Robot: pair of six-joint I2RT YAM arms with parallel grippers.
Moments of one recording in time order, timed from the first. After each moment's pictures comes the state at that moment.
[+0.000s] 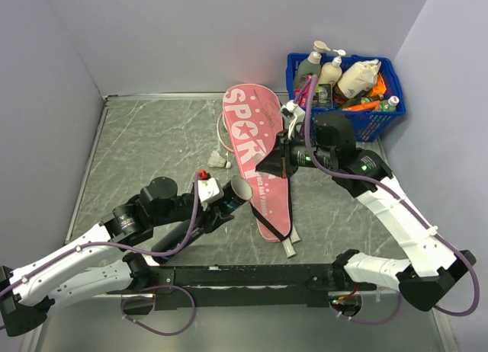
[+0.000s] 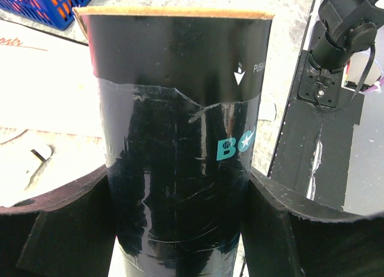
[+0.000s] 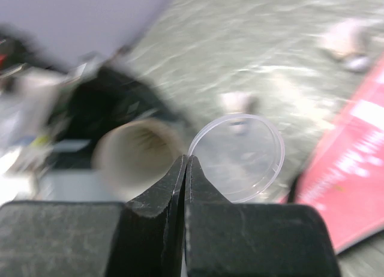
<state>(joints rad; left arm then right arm) -0.95 0.77 0.76 -0.26 0.23 0.09 0.60 1.12 1.35 -0.65 -0.57 0.35</state>
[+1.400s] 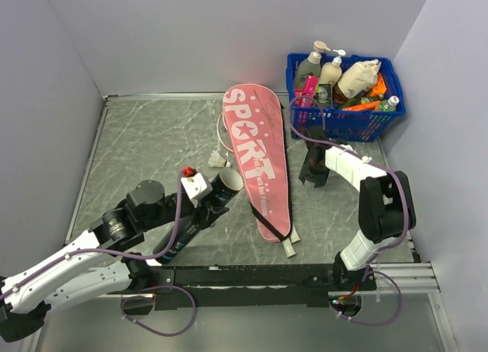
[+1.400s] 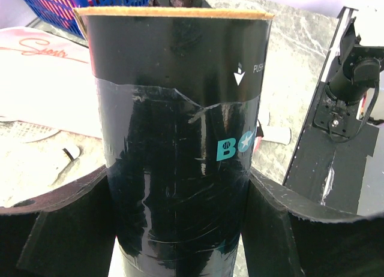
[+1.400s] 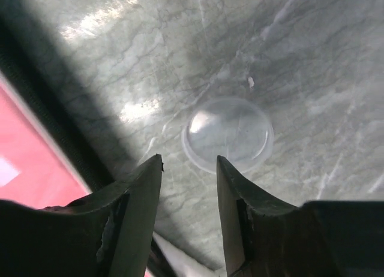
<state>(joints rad) -0.95 0.69 0.76 -0.25 0.12 0.05 0.24 1.65 1.09 -0.72 0.19 0.63</state>
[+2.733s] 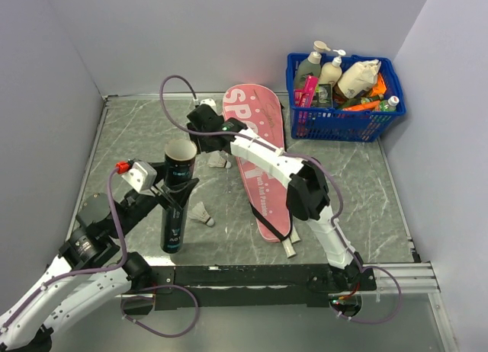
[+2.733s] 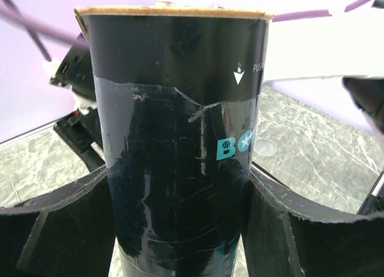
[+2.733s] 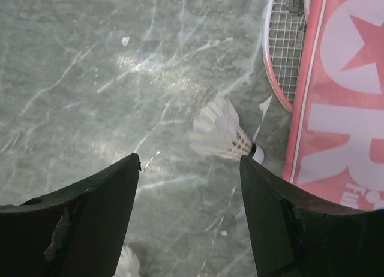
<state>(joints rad) -0.77 0.45 0.76 -0.16 -0.04 -0.03 0.85 2.27 2.22 -0.77 0.31 0.42</state>
